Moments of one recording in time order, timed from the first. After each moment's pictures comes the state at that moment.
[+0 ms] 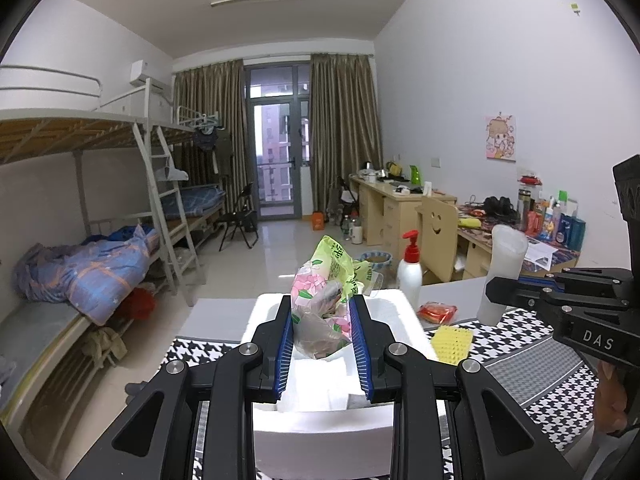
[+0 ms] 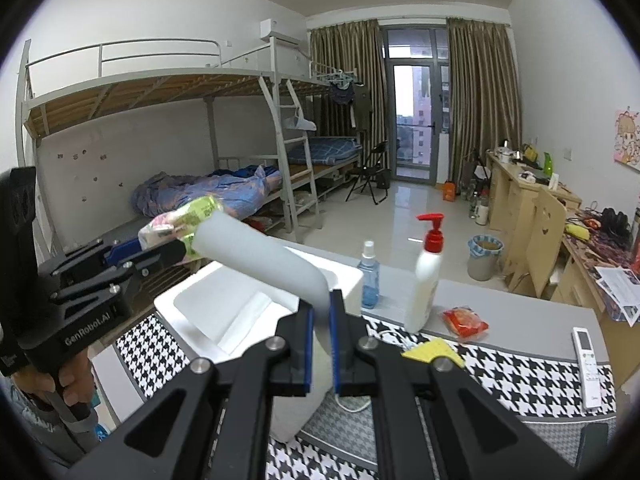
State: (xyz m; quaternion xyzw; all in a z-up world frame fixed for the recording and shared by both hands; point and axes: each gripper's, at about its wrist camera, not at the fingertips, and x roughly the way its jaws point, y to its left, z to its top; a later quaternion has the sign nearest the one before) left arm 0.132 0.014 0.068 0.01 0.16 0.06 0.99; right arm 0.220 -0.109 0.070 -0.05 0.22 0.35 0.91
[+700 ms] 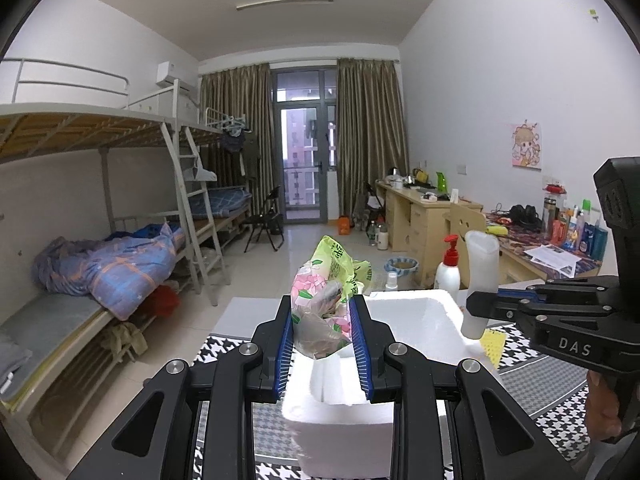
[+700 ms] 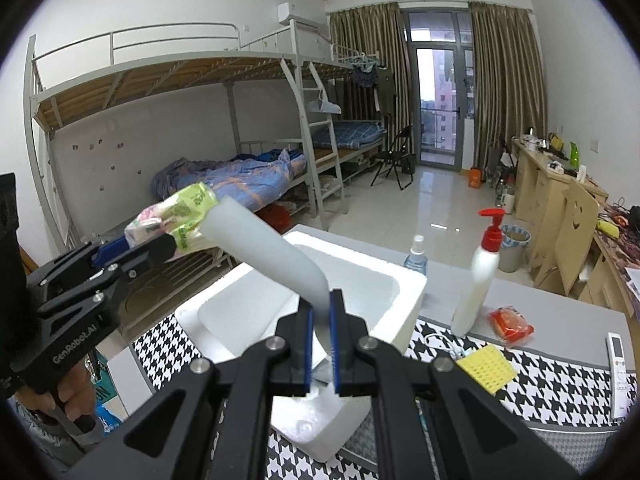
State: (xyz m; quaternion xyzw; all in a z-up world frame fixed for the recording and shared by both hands) left arm 0.121 0.039 0.065 0.00 0.15 0.11 0.98; right arm 0.233 -0.053 0.061 -0.06 0.26 0.39 0.88
